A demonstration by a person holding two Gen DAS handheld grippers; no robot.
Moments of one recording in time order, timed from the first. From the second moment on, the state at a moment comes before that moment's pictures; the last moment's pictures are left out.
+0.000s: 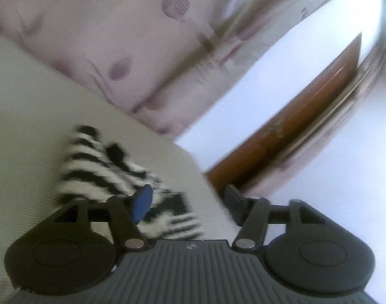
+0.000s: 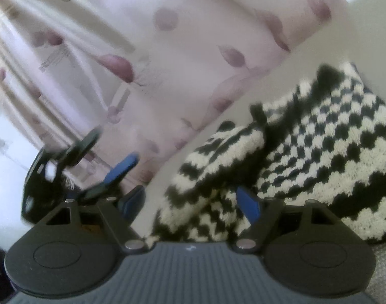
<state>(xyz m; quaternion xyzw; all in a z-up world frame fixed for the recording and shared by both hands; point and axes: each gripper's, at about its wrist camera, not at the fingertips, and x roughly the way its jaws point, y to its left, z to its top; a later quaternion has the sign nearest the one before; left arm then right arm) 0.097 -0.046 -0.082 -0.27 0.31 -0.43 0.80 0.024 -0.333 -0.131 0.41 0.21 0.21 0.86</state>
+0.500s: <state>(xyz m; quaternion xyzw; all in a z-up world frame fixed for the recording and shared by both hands) 0.064 -0.034 -0.134 -0.22 0.34 -0.44 0.80 0.094 -0.307 -0.111 0.32 0.27 0.15 0.90</state>
